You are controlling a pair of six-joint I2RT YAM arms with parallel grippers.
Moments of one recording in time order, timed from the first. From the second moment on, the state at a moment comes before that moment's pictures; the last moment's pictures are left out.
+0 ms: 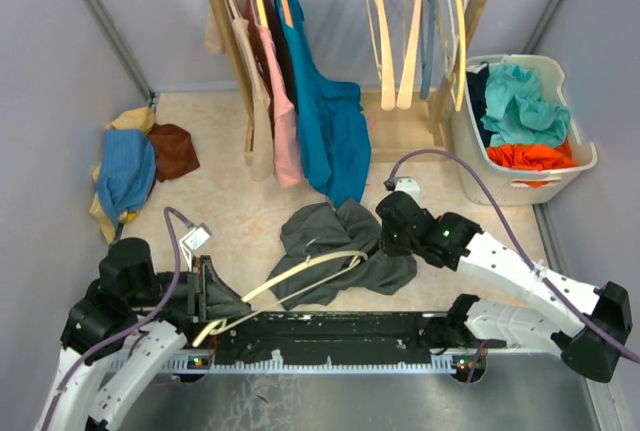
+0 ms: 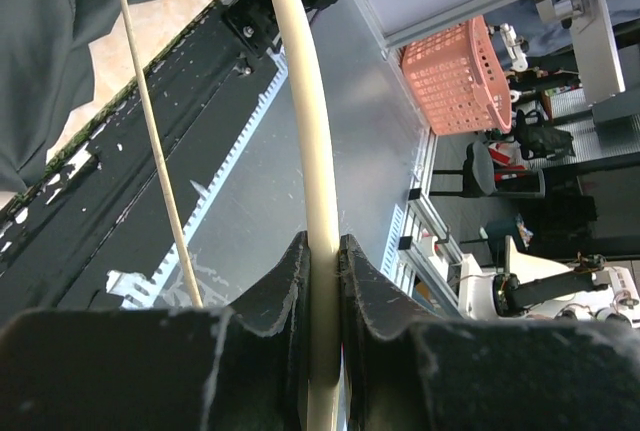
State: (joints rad) left arm -0.51 0.24 0.79 -0.92 0.89 -0.65; right arm 0.89 0.98 0.82 -0.81 0.28 0.72
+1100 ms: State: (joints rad) left arm -0.51 0.03 0.51 -0.60 0.91 -0.74; right arm 0.89 0.95 1.04 -0.82 0.17 0.48
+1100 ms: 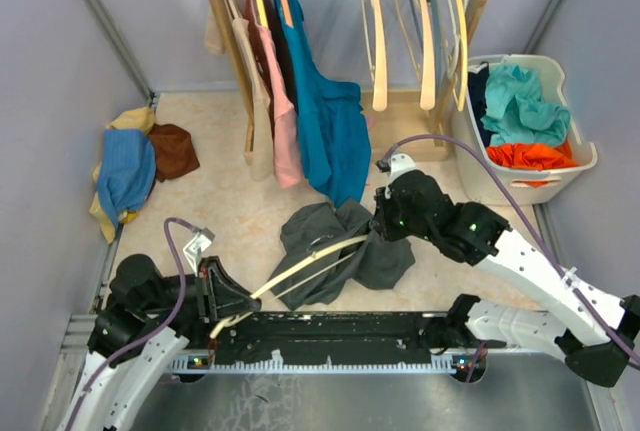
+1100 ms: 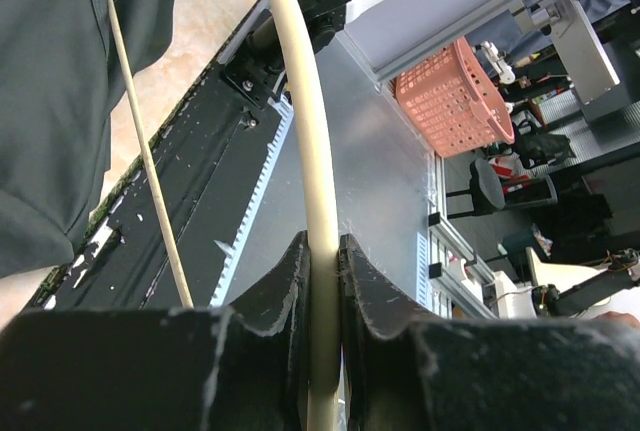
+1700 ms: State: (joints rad) left arm -0.51 0.02 0.39 -0.38 0.85 -0.83; right arm 0.91 0.85 1.04 -0.71 0.08 0.45
